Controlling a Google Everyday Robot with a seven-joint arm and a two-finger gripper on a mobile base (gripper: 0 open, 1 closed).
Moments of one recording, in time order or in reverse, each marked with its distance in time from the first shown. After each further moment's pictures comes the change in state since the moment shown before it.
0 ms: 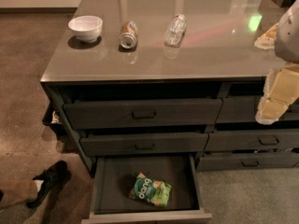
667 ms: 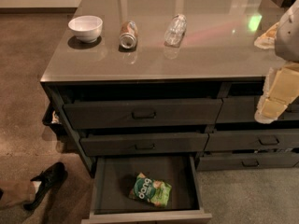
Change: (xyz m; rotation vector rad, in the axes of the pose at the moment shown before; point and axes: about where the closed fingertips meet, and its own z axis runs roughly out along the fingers) arm 0.000 -0.002 0.000 -0.001 -0.012 0.007
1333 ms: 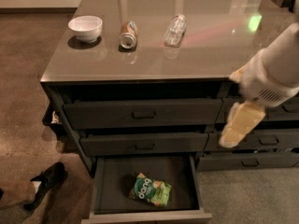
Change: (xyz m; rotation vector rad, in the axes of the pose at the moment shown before) arm -0.010 0.021 0.089 -0.035 -0.061 0.065
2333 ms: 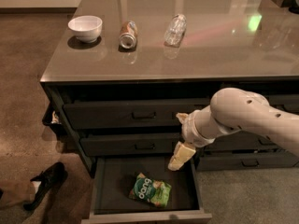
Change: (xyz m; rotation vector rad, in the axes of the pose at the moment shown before) arm -0.047 0.024 0.233 -0.067 -0.249 -0.092
